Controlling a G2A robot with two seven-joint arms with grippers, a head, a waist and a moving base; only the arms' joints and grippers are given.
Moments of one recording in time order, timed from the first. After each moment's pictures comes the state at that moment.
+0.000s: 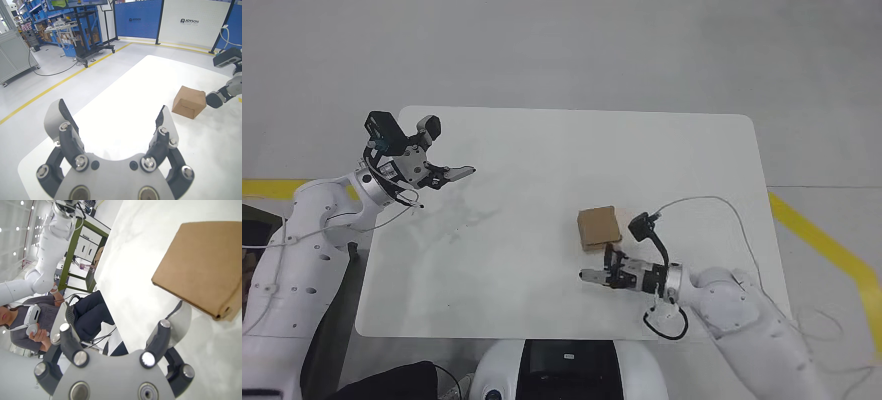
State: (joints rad) left arm 0.95 -0.85 -1.31 -1.36 1.06 -0.84 0.15; right arm -1.29 -1.02 1.14 -1.75 -0.17 -0.39 0.72
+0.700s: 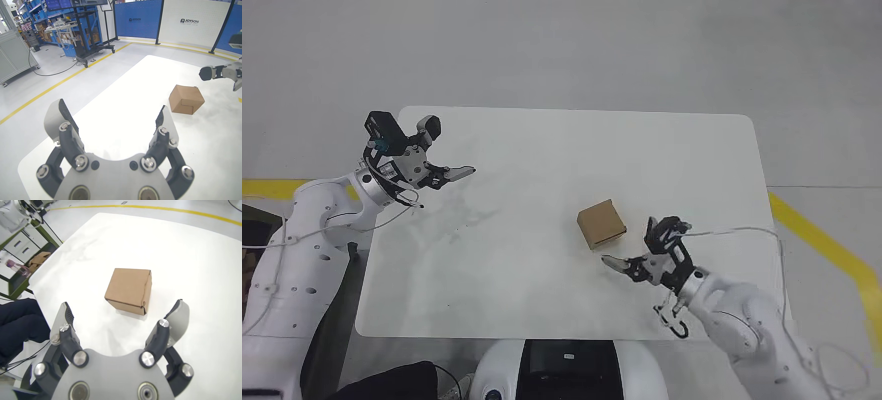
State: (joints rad) left arm 0.95 -0.85 -1.31 -1.36 1.06 -0.84 0.15; right arm -1.47 -1.01 1.23 -1.95 -0.94 -0.28 0.35
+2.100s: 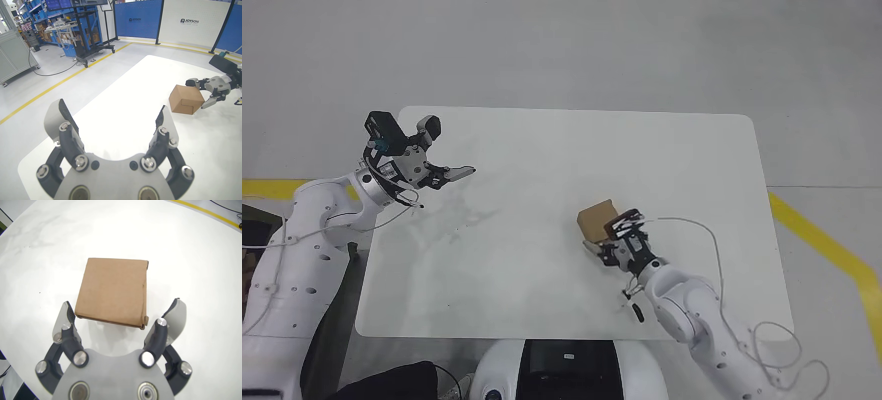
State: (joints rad) left arm 0.95 -0.85 -1.31 -1.36 1.06 -0.84 0.15; right arm -1.31 -1.11 1.02 -1.81 -1.14 0.01 0.40
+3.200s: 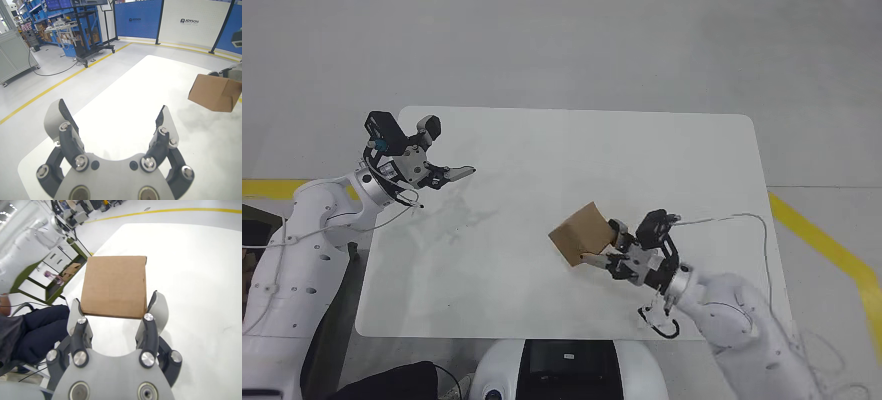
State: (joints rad) left arm 0.95 -0.85 -1.31 -1.36 1.06 -0.84 0.15; right arm -1.41 -1.09 1.25 -1.91 -0.58 -0.49 0.44
